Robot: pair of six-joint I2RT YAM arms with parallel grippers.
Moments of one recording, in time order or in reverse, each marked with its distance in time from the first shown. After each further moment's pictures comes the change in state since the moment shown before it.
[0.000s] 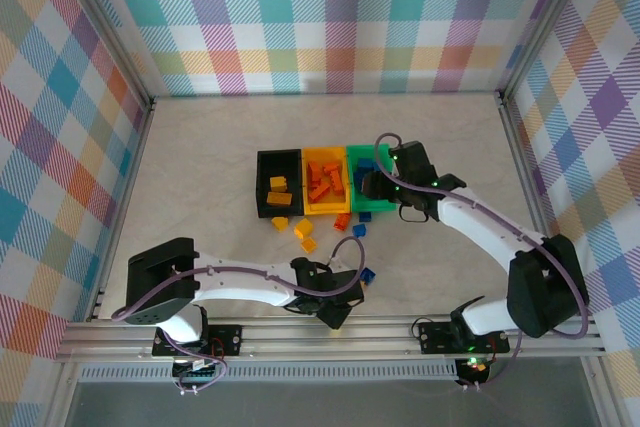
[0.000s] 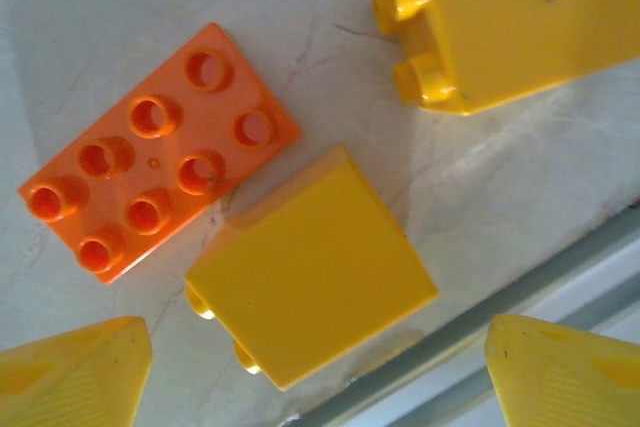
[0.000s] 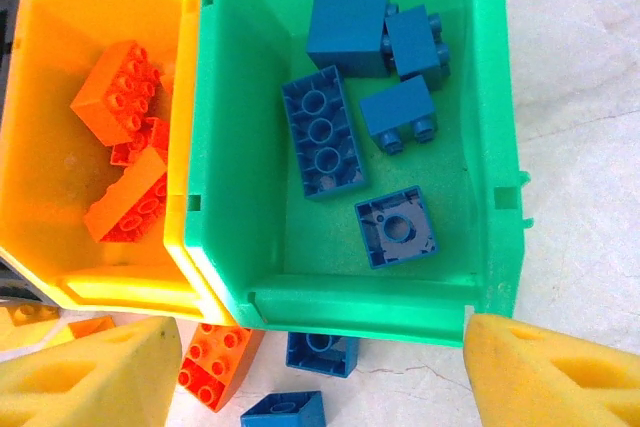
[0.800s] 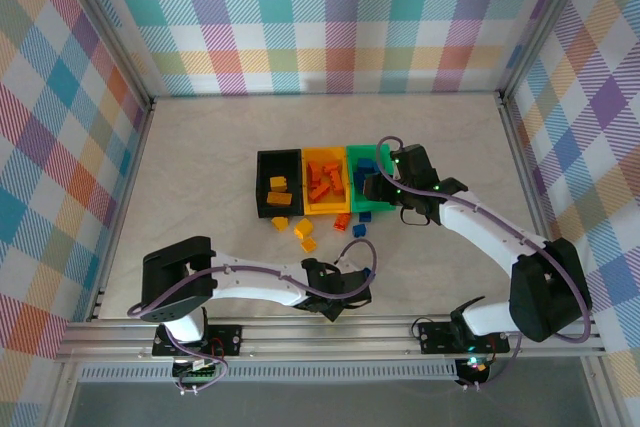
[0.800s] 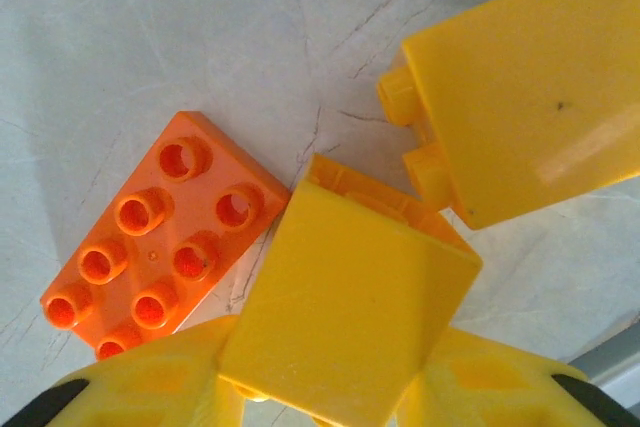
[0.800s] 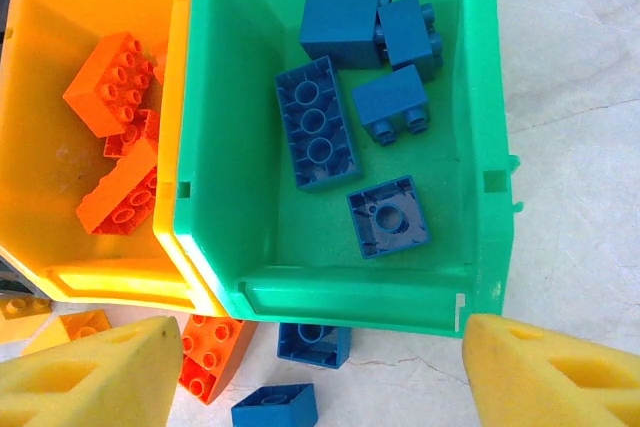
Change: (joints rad) left arm 0.010 0.069 0.038 0.027 -0.083 0.077; right arm 0.000 -0.023 -0.034 0.015 0.003 -0.003
